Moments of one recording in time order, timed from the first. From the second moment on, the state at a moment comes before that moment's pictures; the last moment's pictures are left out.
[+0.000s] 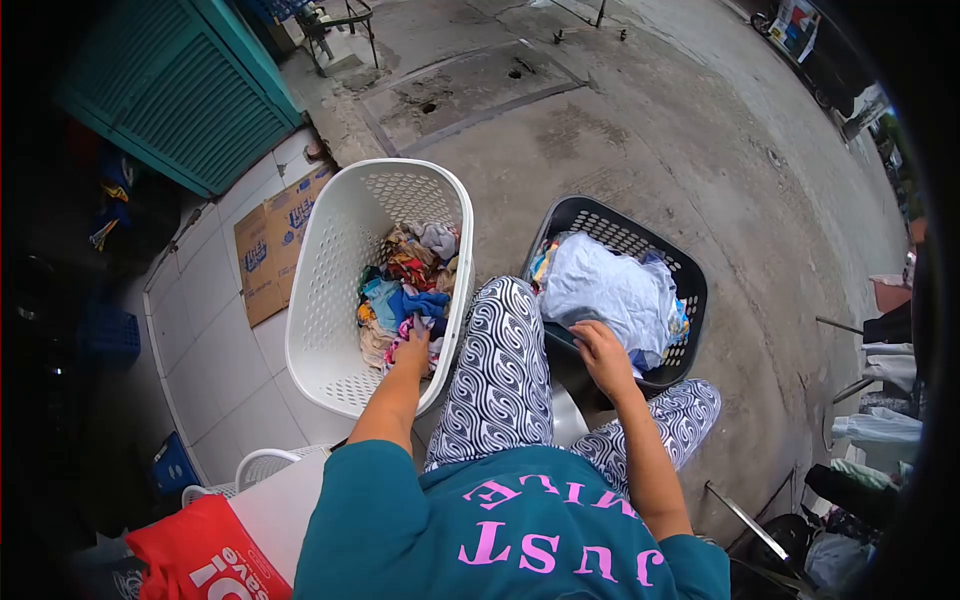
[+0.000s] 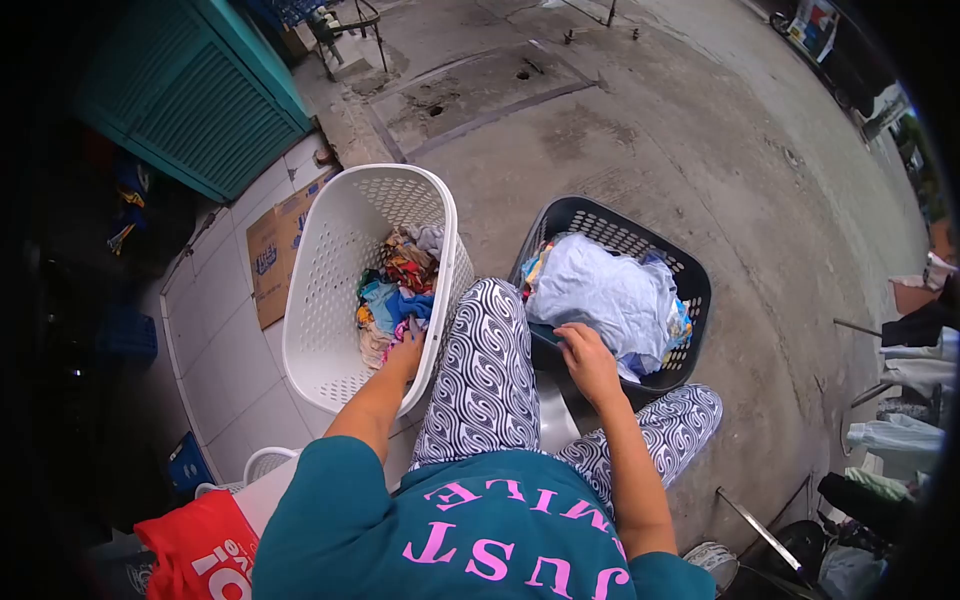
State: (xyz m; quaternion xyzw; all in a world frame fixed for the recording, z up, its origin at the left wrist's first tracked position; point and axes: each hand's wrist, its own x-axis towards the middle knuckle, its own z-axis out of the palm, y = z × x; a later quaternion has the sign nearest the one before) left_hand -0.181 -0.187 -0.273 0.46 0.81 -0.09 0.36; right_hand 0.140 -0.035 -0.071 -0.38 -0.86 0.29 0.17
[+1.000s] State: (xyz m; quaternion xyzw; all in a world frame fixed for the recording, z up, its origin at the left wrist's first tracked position) left_hand -0.216 -0.126 -0.105 0.23 0.68 0.48 0.50; right_hand -0.032 0.002 -0.094 -0.17 -0.97 0.12 0.13
